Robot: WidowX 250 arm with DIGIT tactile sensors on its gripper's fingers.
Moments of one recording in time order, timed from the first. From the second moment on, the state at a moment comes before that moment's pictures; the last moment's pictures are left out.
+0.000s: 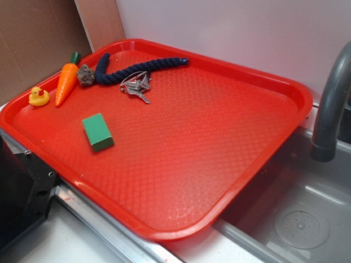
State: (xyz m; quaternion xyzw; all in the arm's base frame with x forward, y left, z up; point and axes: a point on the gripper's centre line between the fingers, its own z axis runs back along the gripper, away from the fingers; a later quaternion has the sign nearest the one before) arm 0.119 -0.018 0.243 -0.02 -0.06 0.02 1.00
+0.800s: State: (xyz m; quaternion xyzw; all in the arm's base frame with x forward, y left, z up) arm 0.170 0.086 0.139 0.05 -0.05 0.17 0.98
